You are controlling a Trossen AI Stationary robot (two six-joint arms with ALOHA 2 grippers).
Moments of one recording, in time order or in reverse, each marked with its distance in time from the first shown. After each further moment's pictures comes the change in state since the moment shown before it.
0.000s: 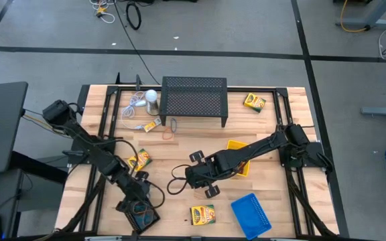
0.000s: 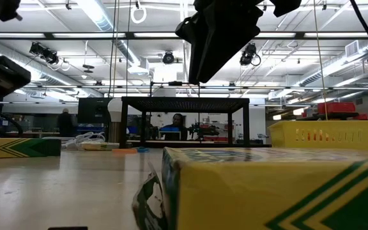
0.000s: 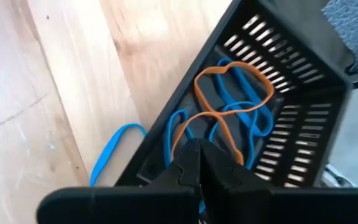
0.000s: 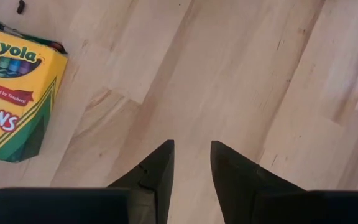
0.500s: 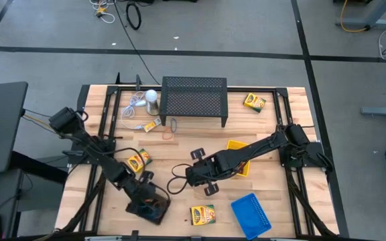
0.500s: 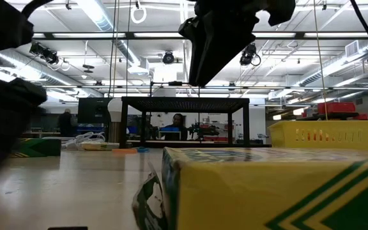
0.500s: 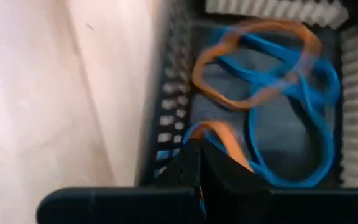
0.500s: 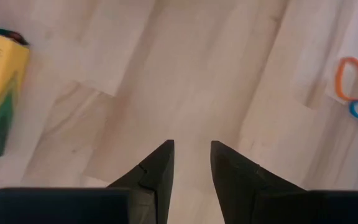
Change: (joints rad) left arm 0.000 0.172 0.009 0.114 -0.180 0.021; right arm 0.001 0.000 0.000 -0.020 0.098 0.019
